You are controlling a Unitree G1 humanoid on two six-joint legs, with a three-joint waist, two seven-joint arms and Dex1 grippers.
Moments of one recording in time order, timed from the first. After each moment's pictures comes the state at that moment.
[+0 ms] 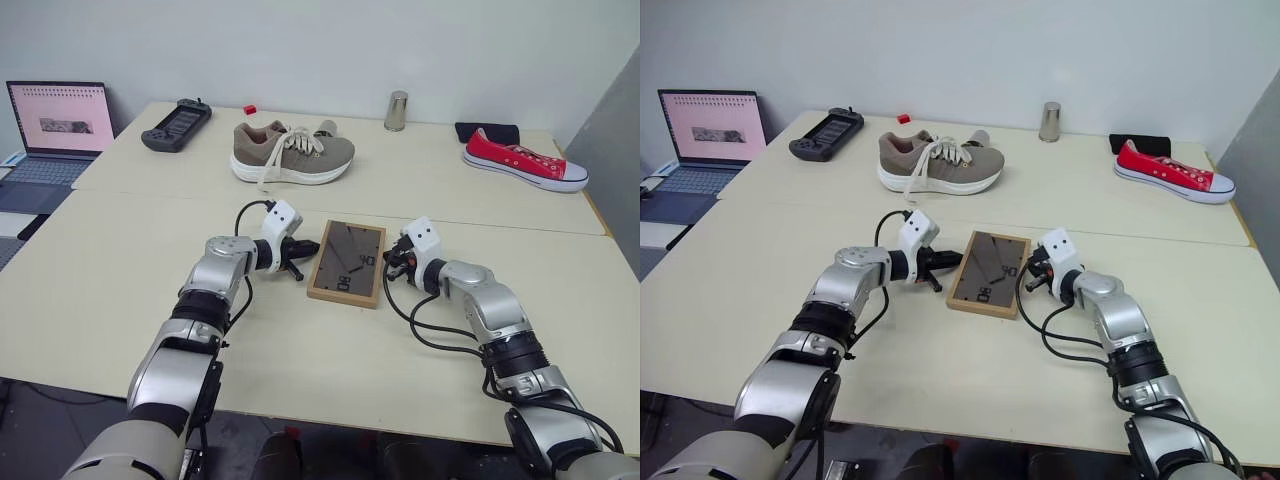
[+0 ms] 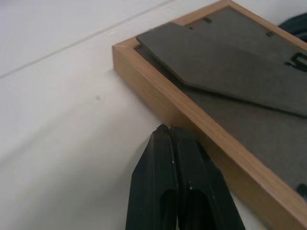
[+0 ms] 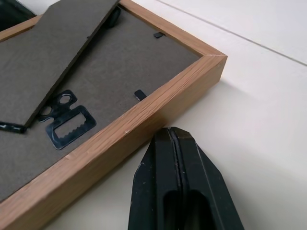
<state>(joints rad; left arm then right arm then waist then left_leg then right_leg) -0.83 0.40 -0.10 0.68 -0.08 0.33 -0.96 -0.61 -0.30 0.14 0.23 0.14 0.57 0.54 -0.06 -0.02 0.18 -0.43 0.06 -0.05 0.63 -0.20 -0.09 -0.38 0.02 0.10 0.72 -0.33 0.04</state>
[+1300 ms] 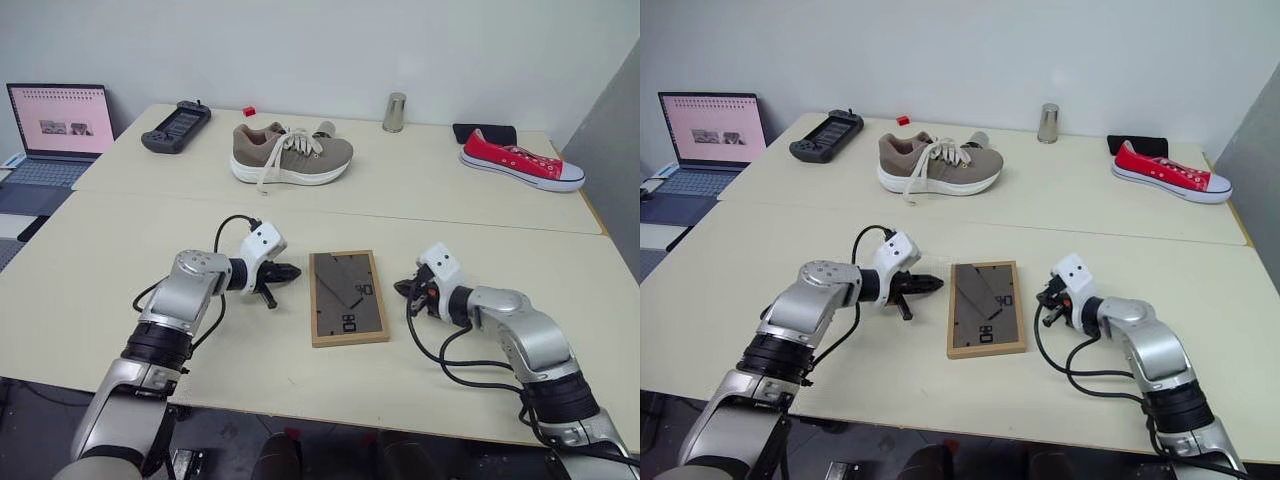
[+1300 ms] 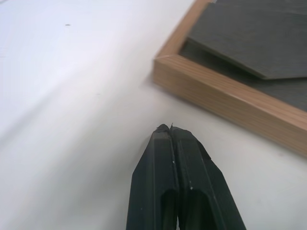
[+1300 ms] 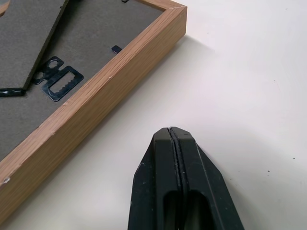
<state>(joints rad) -0.66 0.57 -0.17 0.34 -0.08 0.49 -0.97 -0.39 -0.46 0.14 -0.15 0.21 0.77 0.65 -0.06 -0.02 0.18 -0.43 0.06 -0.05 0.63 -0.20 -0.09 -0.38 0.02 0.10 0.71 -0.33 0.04</state>
